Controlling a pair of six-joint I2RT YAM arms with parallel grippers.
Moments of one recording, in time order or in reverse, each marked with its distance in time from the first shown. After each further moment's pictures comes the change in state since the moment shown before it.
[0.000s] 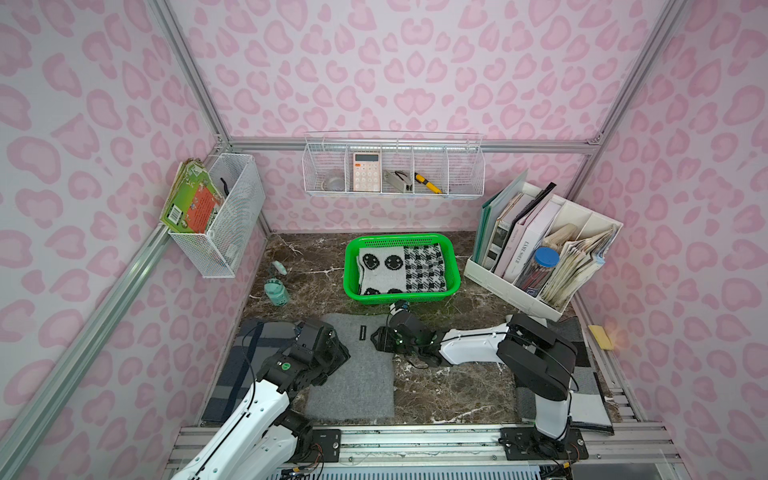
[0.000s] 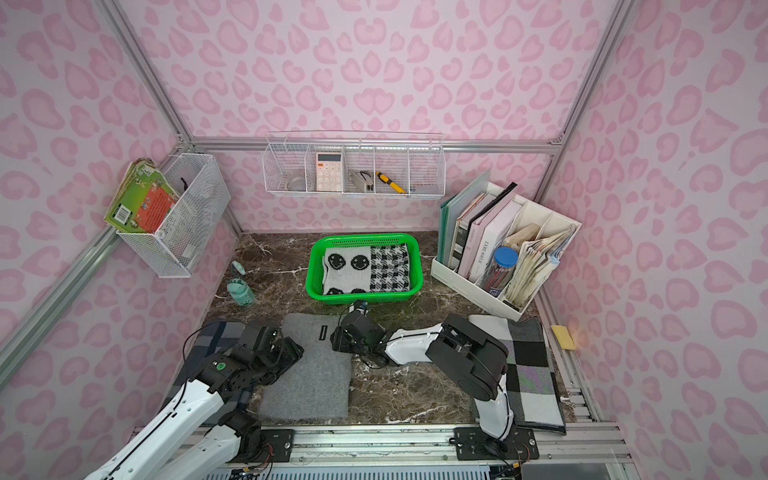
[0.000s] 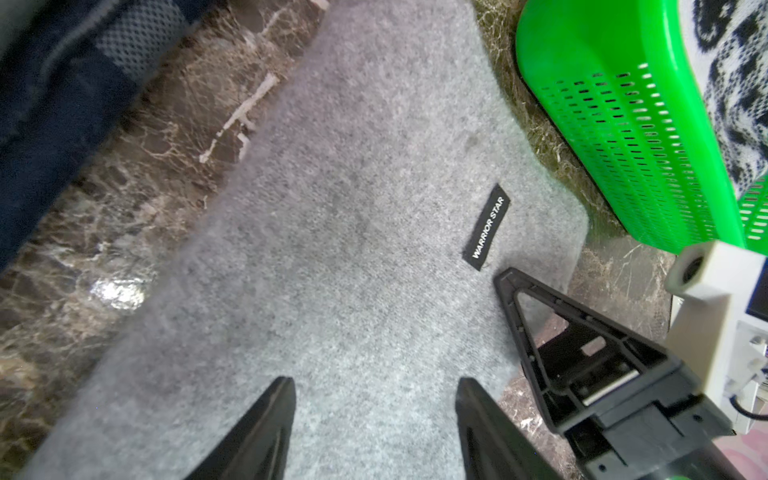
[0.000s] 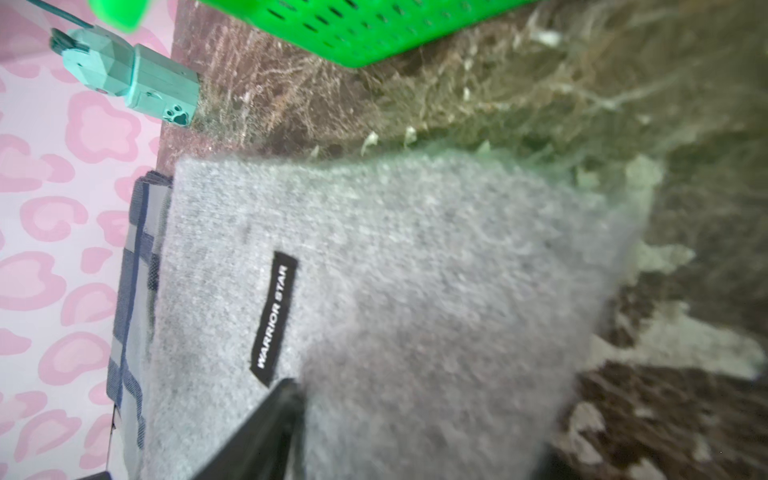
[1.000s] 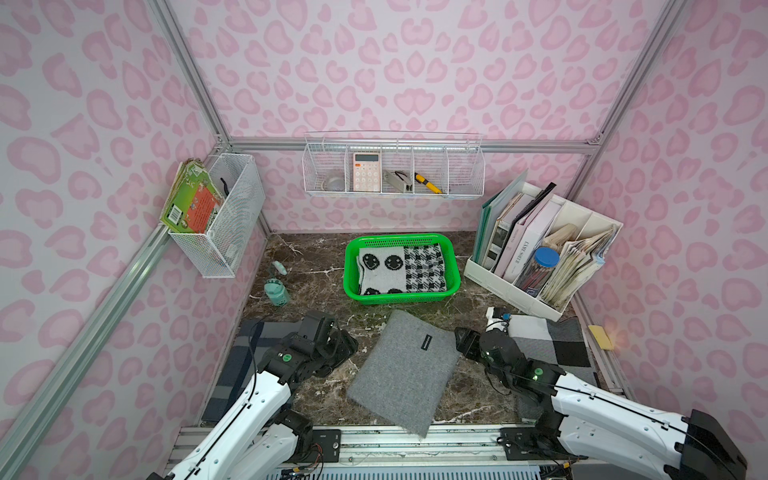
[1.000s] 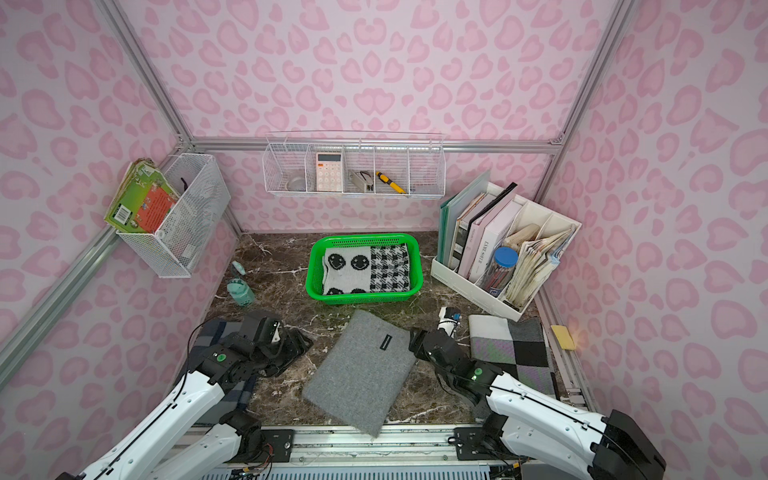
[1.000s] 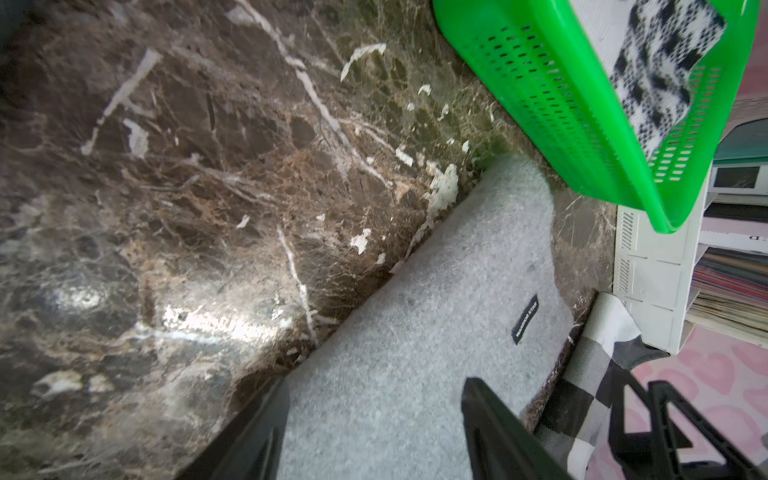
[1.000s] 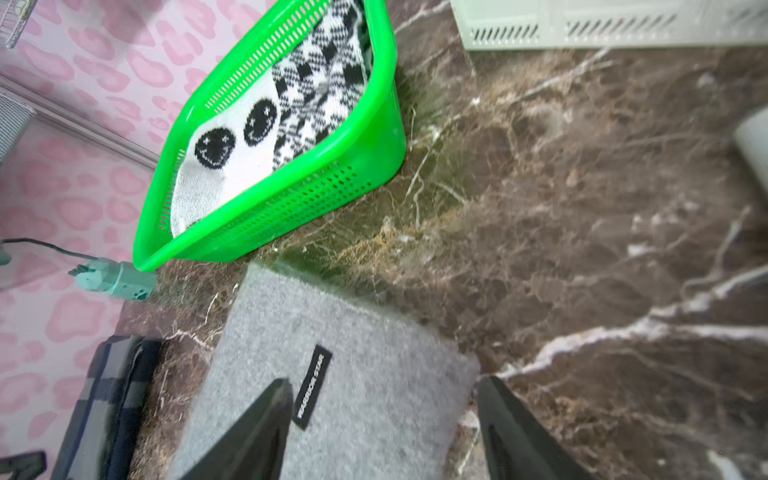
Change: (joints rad) left arm -0.008 0.061 0.085 -0.007 0.145 0.048; right arm -0.173 -0.976 -0.554 -0.320 0.391 -0.048
